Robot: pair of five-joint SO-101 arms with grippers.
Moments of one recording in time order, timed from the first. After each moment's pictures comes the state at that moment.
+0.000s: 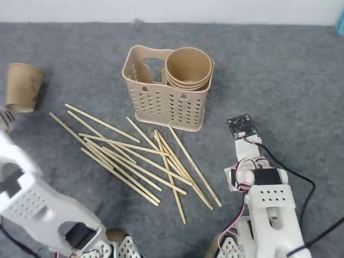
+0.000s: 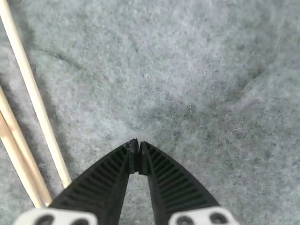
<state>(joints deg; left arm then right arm) -53.6 26.8 -4.4 49.9 -9.4 -6.9 -52.4 72.9 58.8 12.8</state>
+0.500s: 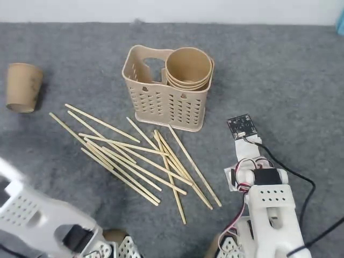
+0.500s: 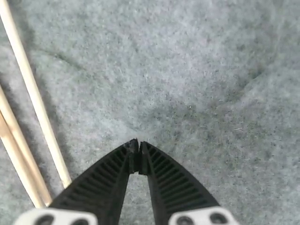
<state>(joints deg) -63.6 27.4 -9.2 48.7 -13.8 -6.9 -52.4 72.9 58.8 12.8</state>
